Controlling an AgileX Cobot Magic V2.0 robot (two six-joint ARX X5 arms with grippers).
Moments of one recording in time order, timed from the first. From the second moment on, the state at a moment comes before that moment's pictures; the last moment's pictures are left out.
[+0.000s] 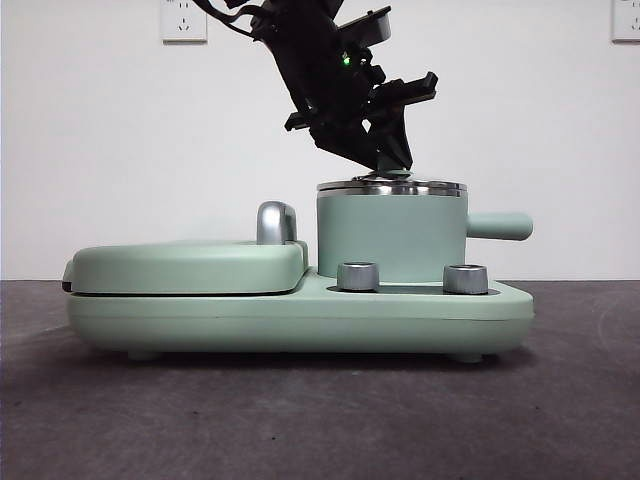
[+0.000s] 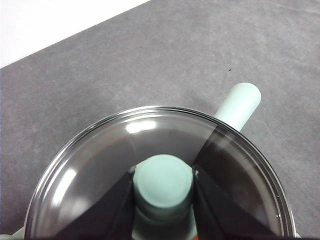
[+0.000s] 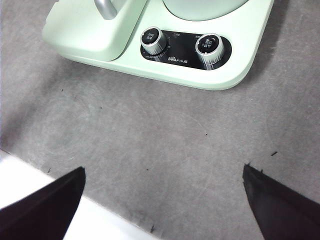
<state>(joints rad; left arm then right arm) -0.68 1.99 1.70 -0.22 0.02 0.05 0.49 0.59 0.83 -0.97 -0.23 0.37</state>
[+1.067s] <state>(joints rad) -0.68 1.87 1.88 -0.63 0.03 0.01 0.49 0.59 0.83 -0.91 -0.24 0.36</state>
